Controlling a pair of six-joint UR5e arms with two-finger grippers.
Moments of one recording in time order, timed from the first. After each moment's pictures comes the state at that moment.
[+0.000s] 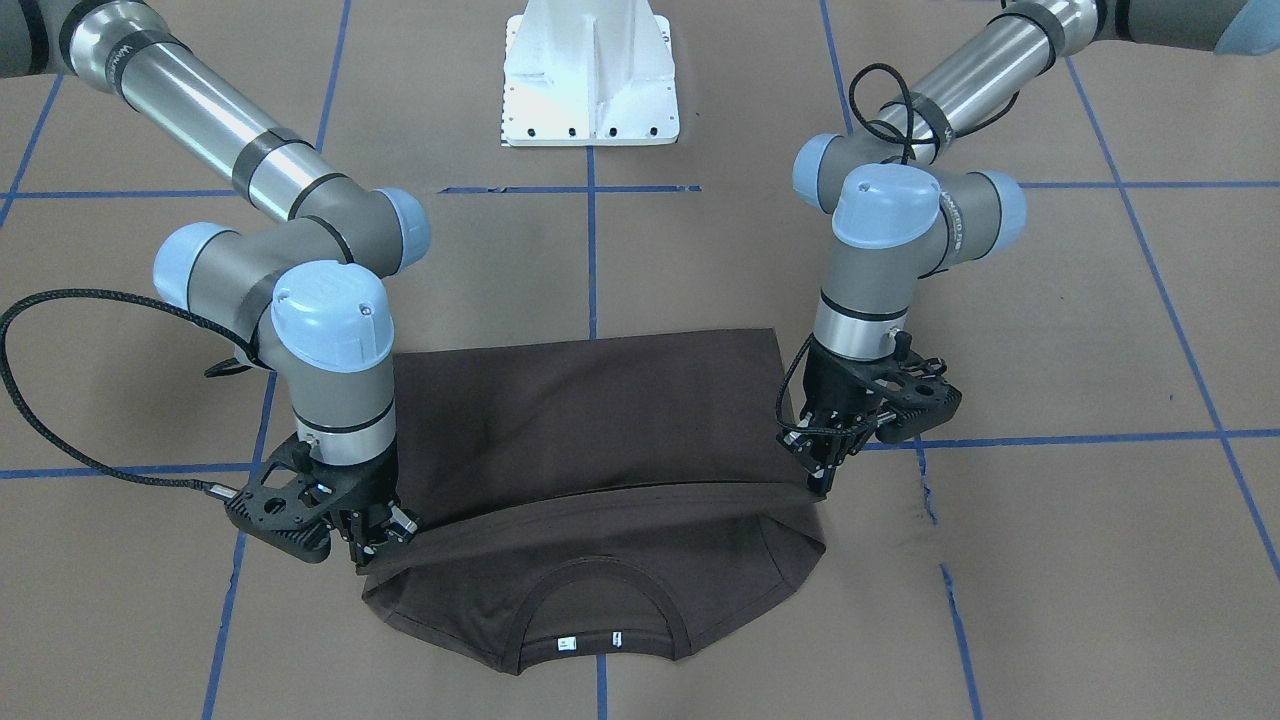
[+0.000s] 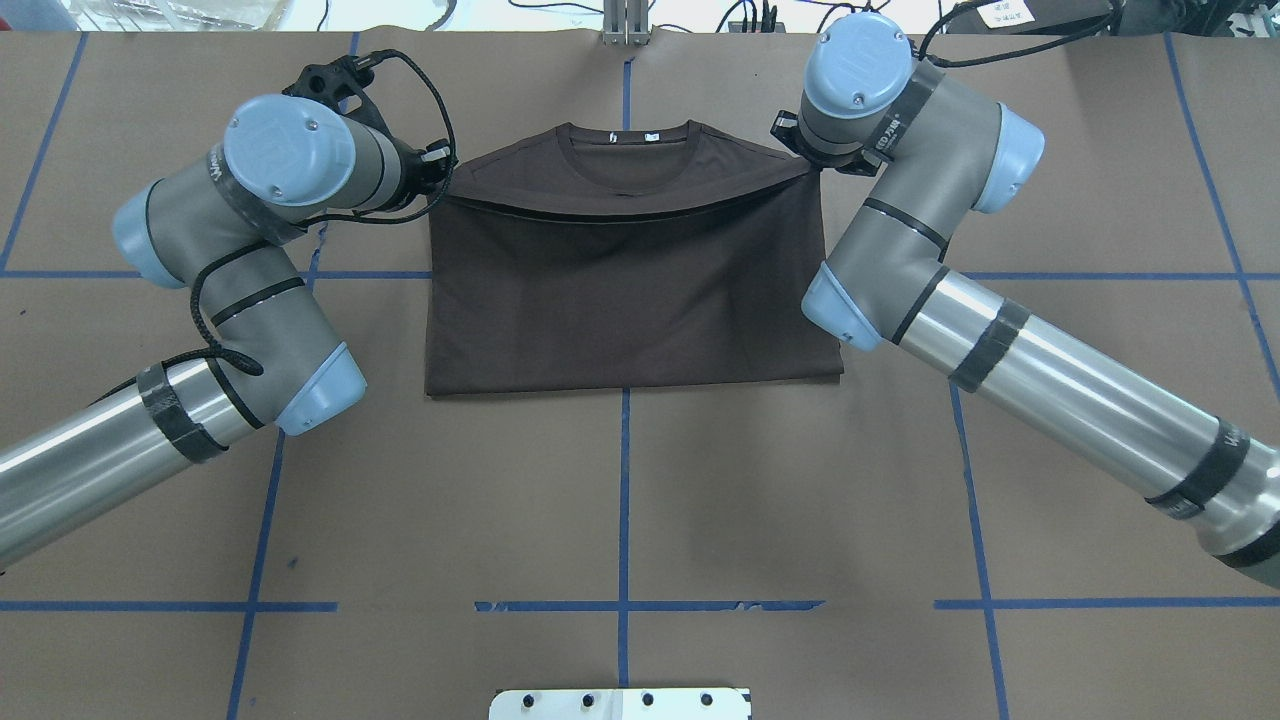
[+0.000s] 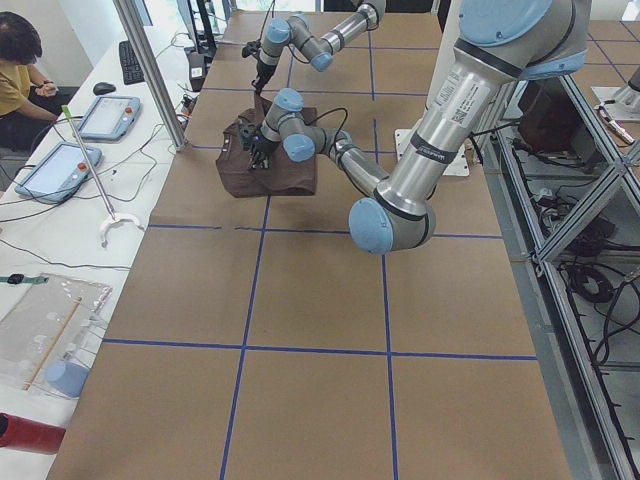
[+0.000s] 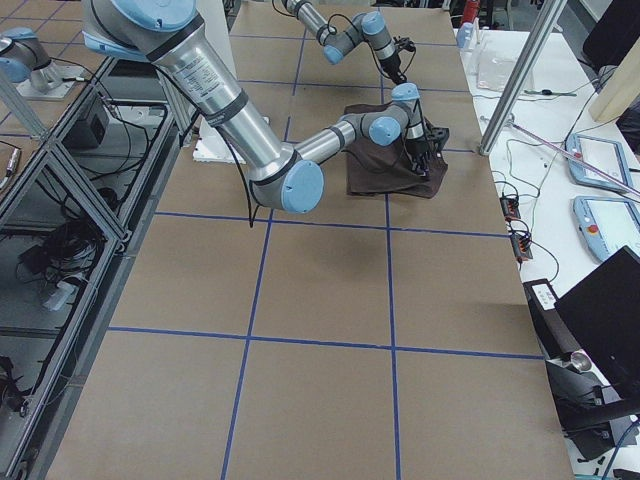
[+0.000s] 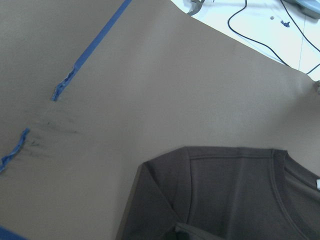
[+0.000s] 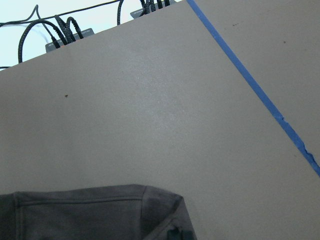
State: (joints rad) left arm -0.75 -2.19 -1.41 -2.06 -1.60 -1.53; right arm 0.81 -0.77 1.21 -1.33 1.66 1.44
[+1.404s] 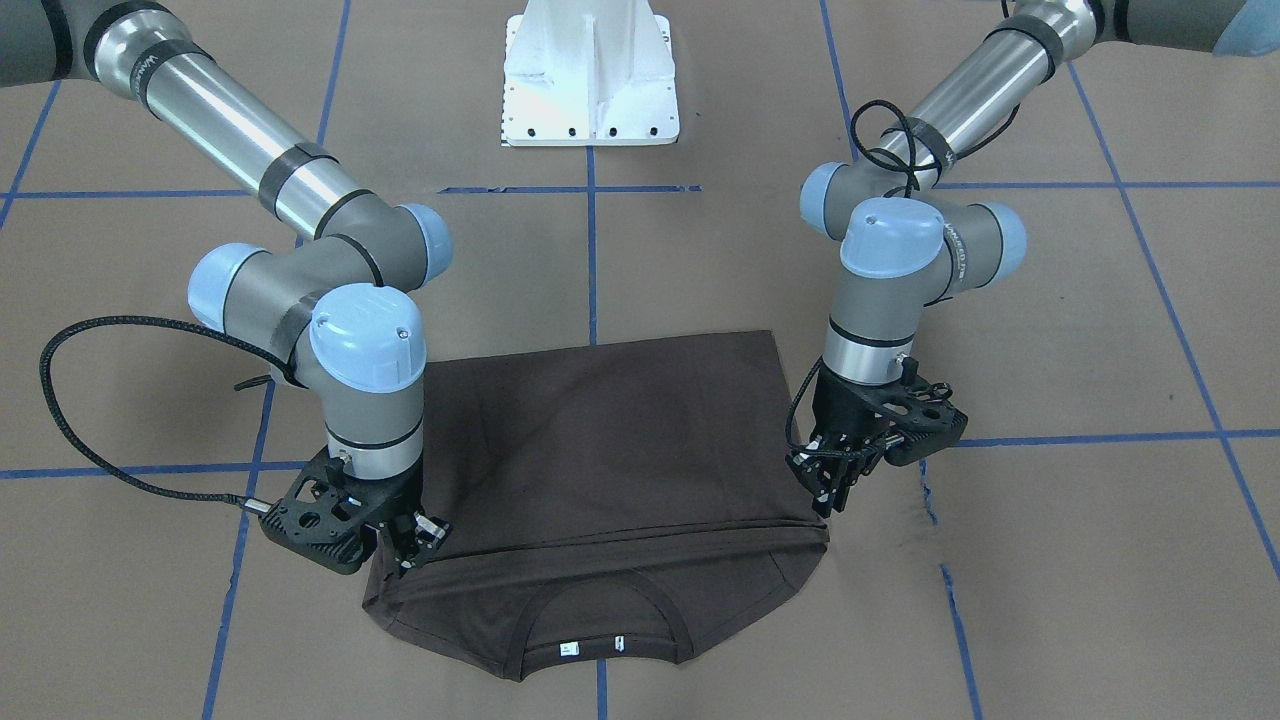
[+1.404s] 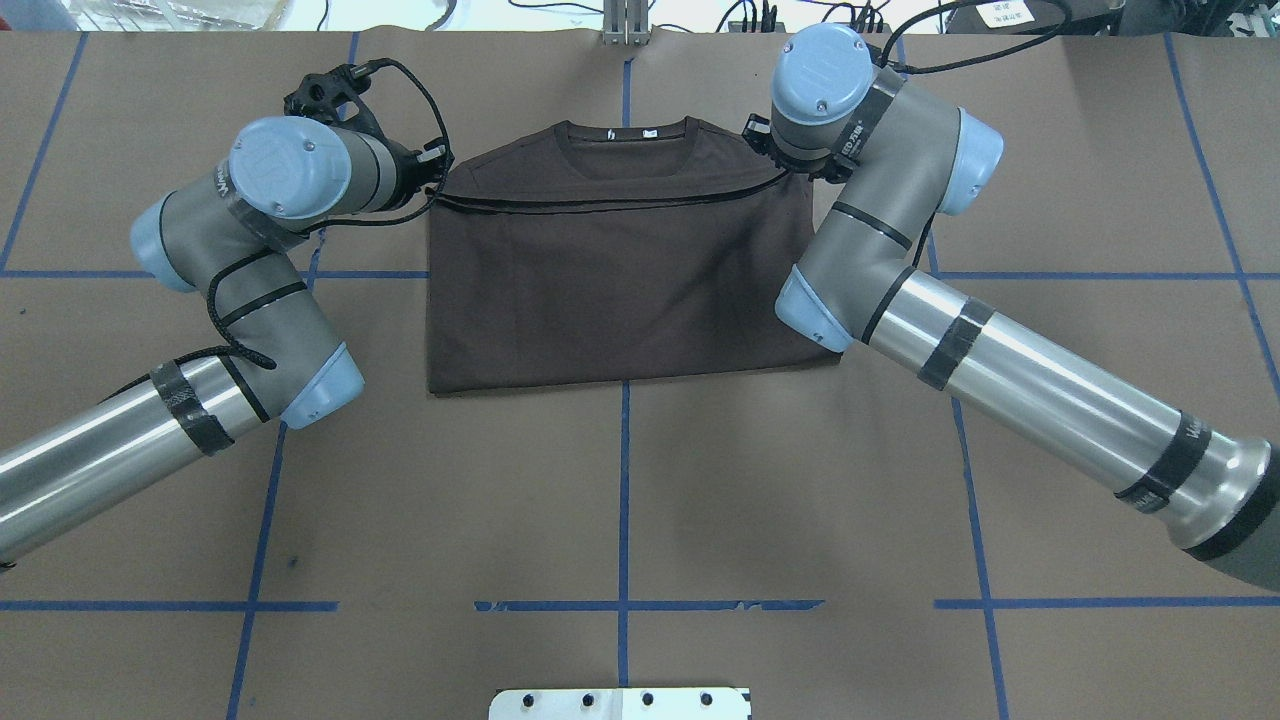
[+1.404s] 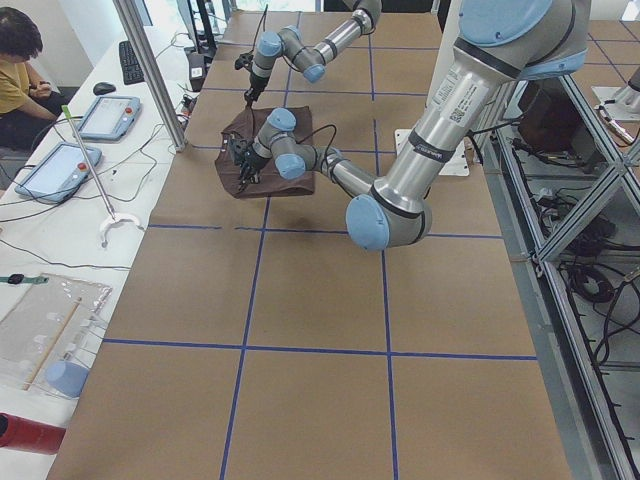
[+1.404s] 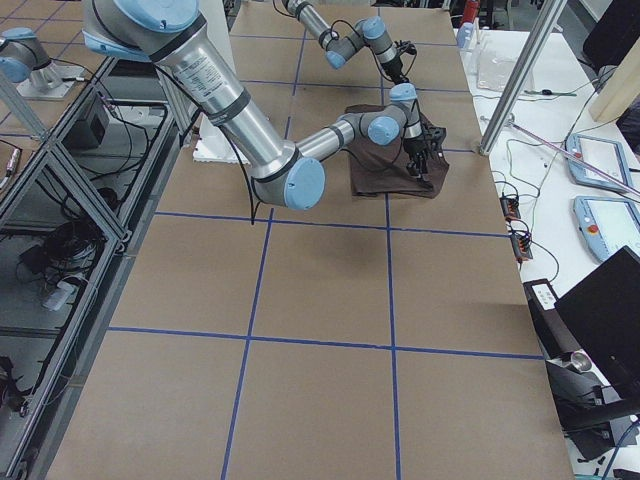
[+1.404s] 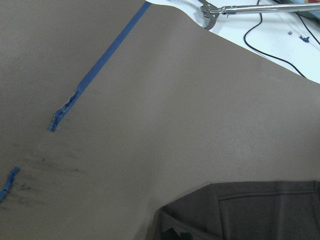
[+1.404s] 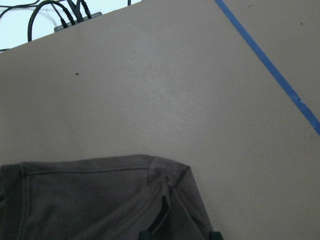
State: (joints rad) left arm -0.75 -2.18 -1.35 -2.21 -1.58 -1.54; right arm 0.78 -0.79 1.24 -1.31 1.67 1.45
